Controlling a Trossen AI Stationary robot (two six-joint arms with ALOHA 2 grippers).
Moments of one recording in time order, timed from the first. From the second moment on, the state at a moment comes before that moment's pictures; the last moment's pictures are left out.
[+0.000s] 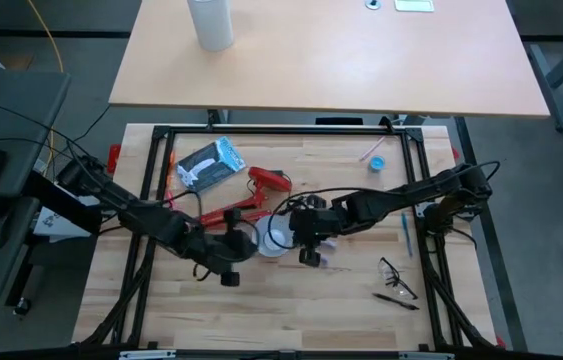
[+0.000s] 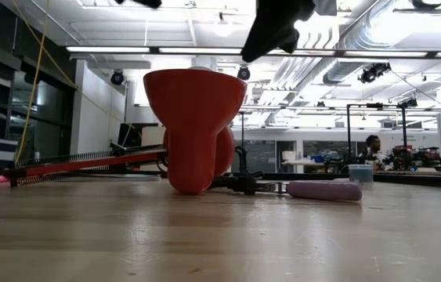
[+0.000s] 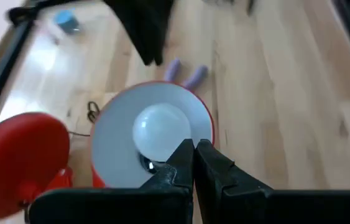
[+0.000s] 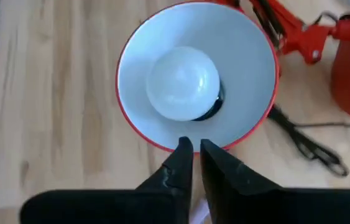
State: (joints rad) left arm -0.50 1.44 1.19 -0.60 -0.52 -0.24; right arm 0.23 1.70 1.43 -0.68 0.14 0.32
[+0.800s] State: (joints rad) left arm -0.46 1.59 1.19 -0.54 -0.54 -0.02; right arm 0.14 1.77 1.43 -0.56 -0.02 0.54
